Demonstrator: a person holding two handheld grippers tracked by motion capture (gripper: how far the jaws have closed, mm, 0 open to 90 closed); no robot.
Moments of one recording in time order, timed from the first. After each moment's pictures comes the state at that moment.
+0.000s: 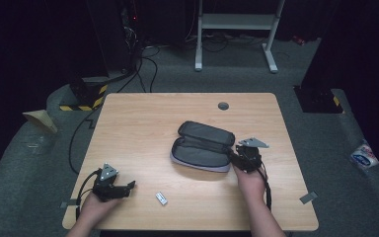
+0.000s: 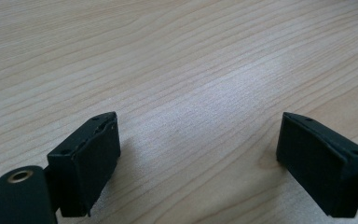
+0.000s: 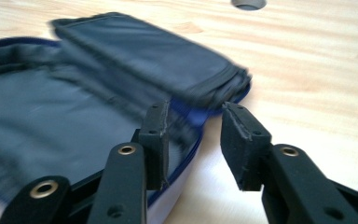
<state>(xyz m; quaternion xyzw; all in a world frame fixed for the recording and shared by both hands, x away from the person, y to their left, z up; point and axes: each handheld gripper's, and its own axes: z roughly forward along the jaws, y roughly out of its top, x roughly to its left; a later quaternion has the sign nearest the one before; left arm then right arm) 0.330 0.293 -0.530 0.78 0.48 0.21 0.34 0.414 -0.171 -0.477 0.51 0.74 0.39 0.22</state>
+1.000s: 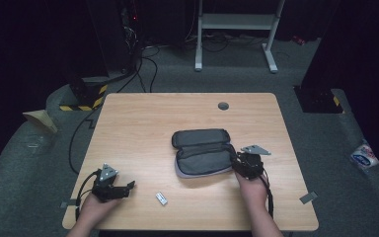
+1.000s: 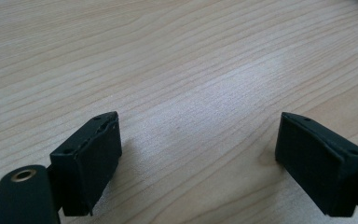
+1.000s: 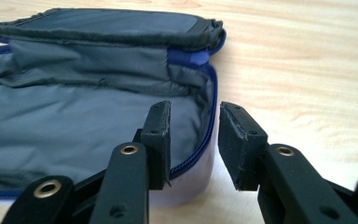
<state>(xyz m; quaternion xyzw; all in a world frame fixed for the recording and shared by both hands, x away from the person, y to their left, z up) 0.328 0.293 -0.530 0.78 0.48 0.21 0.34 0.402 -0.178 -0.493 0.52 0.74 0.38 0.21</state>
